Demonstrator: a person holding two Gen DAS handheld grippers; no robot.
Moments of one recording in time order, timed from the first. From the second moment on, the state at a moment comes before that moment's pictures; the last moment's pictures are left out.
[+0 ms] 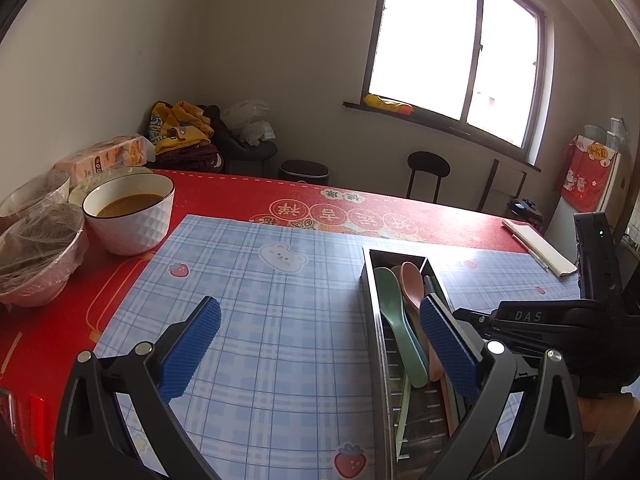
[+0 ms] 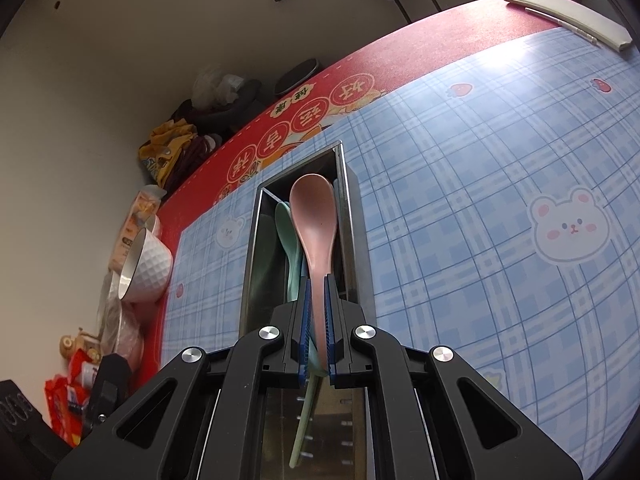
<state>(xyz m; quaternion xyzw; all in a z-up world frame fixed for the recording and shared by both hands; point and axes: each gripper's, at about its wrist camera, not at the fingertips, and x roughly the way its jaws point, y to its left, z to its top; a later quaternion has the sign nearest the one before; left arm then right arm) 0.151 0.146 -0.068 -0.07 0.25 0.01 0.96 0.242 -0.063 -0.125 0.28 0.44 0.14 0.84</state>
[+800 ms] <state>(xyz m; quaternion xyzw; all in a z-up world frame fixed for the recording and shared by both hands) 0.134 0.114 -0.050 -0.02 0.22 0.00 0.97 0.161 -0.108 -0.056 0.03 0.31 0.08 0.95</state>
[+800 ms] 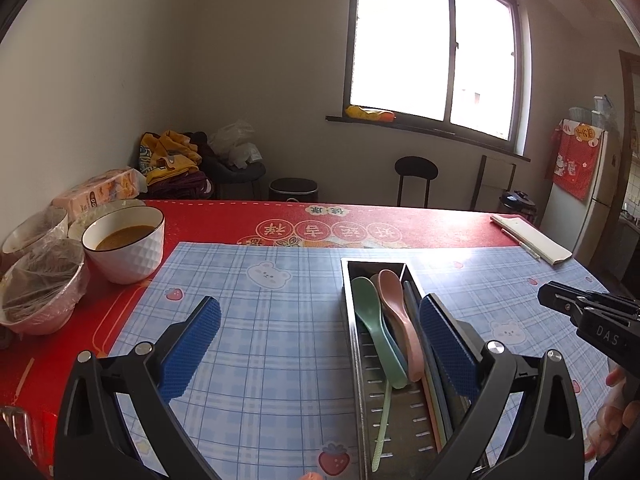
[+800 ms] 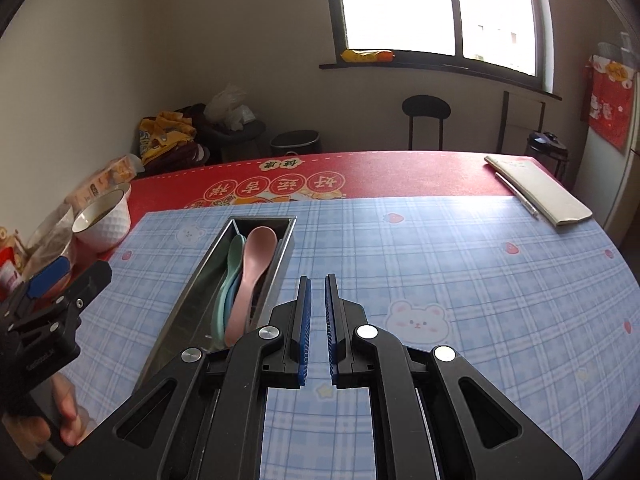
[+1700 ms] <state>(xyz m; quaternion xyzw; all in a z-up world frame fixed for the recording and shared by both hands) 0.070 -0.046 0.039 0.07 0.12 -0.16 0.98 0.013 -0.277 0.039 0.06 0.13 -0.13 0.98</state>
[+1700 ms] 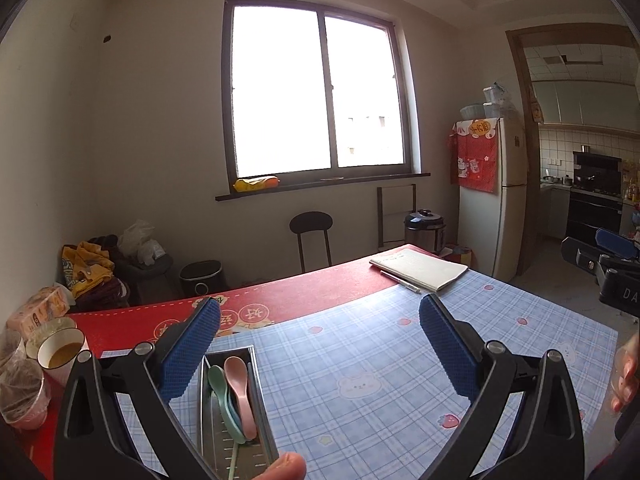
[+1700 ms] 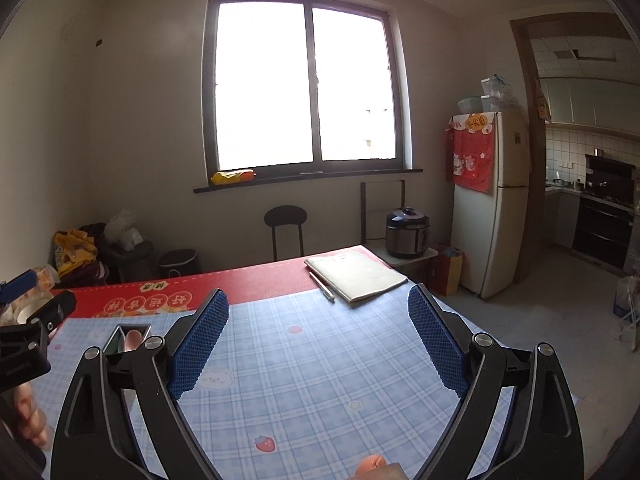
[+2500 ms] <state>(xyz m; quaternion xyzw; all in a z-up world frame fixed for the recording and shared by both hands) 0.081 -0.027 0.028 0.07 0.13 -0.13 0.98 0.034 -0.275 0.015 0.05 0.16 -0.15 0.97</state>
